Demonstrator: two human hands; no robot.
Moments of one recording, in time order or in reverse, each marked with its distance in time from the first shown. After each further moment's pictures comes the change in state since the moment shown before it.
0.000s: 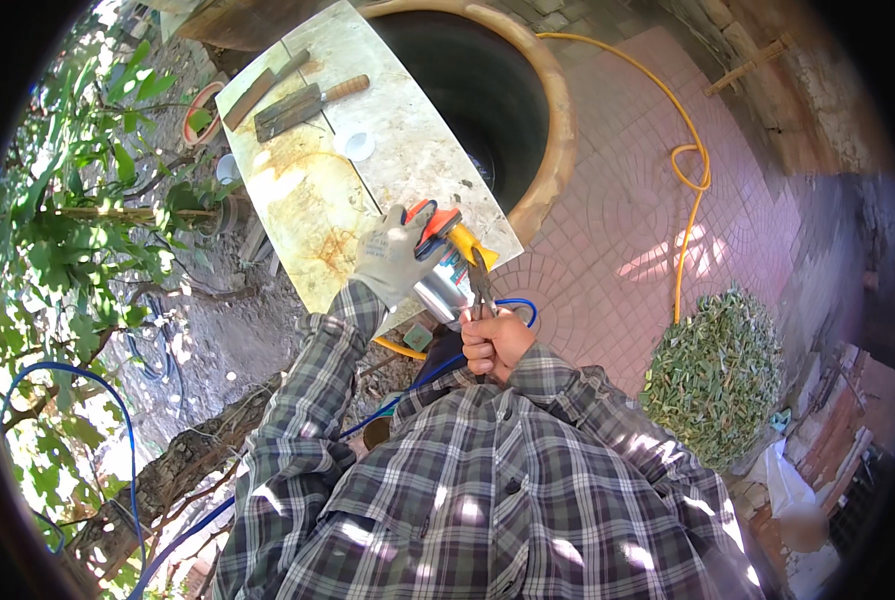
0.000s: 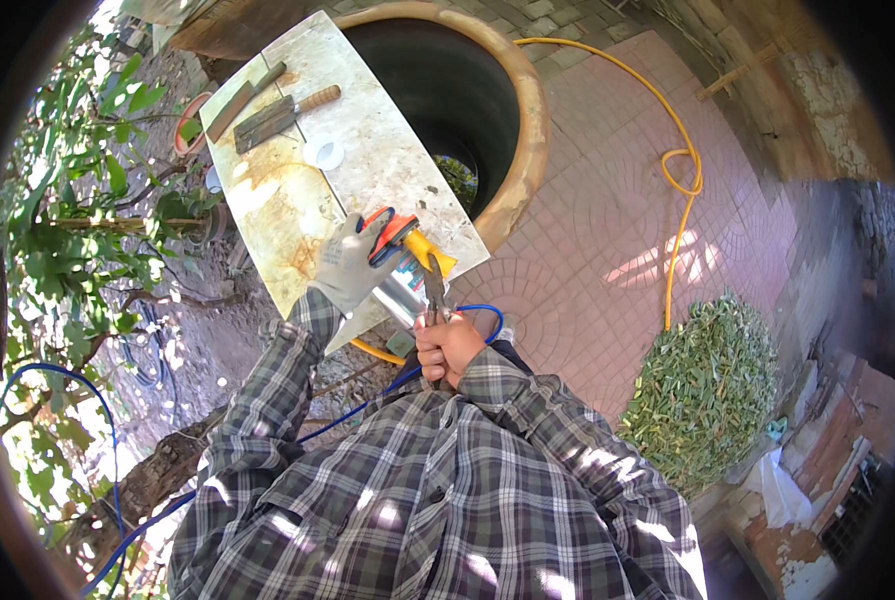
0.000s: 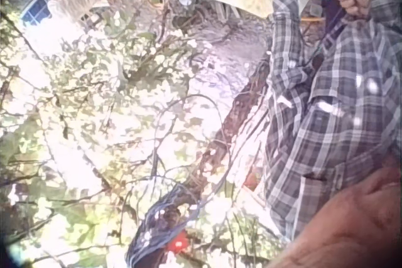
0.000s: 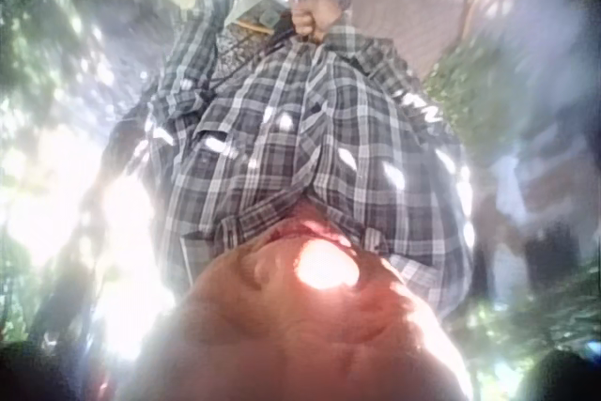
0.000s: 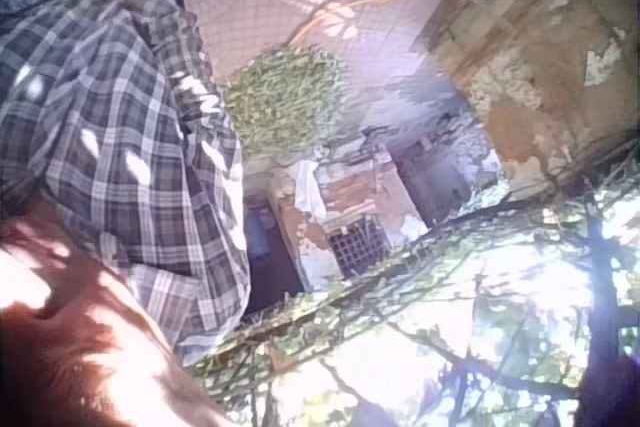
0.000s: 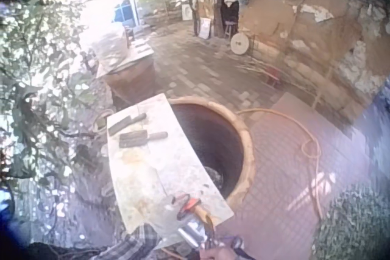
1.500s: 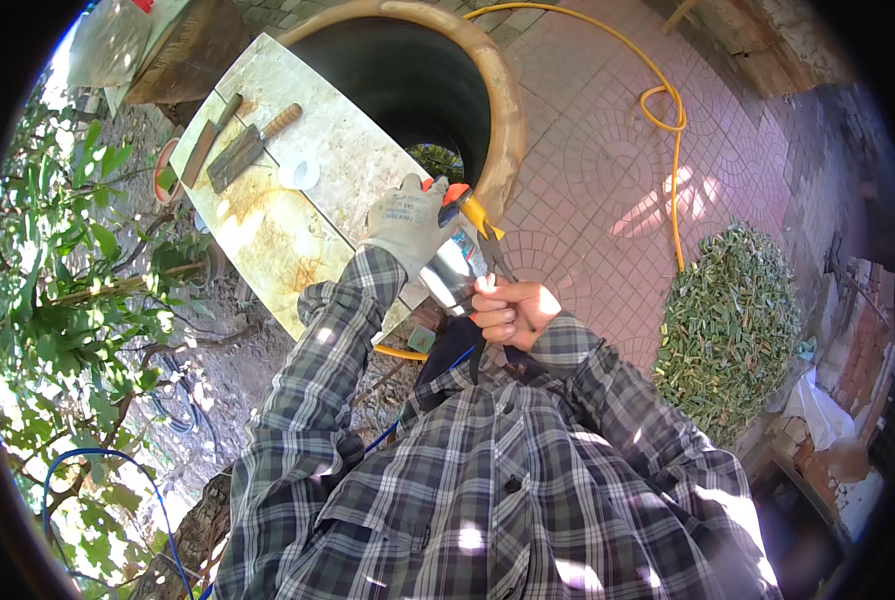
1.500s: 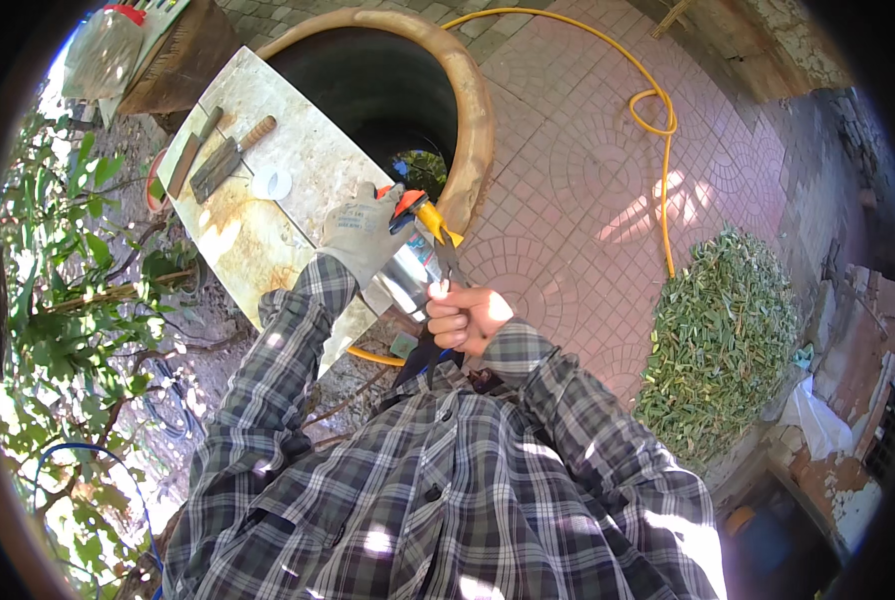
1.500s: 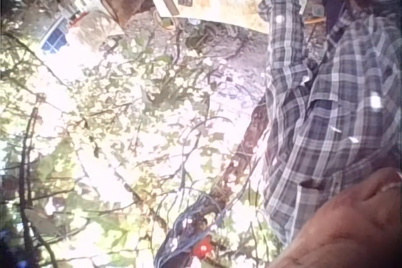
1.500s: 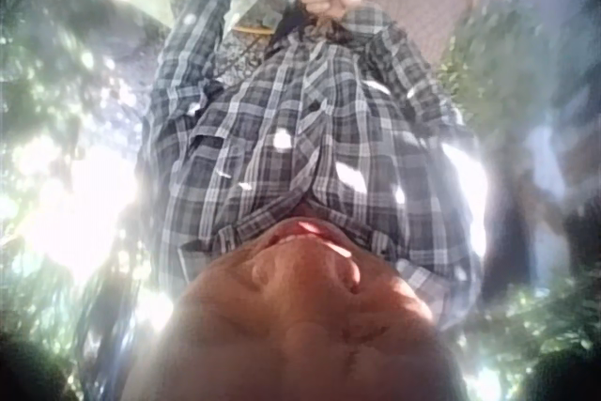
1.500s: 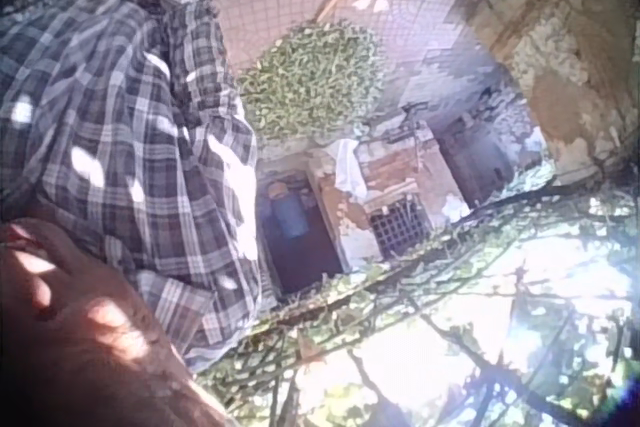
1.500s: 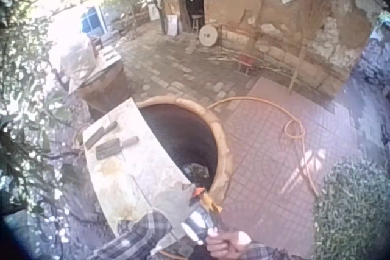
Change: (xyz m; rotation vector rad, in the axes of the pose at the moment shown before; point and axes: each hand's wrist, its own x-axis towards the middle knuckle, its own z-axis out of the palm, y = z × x) left_hand 0.071 0.069 0.007 0.201 -0.352 0.078; right_hand -0.013 -0.029 -0.060 0.355 -0.345 -0.062
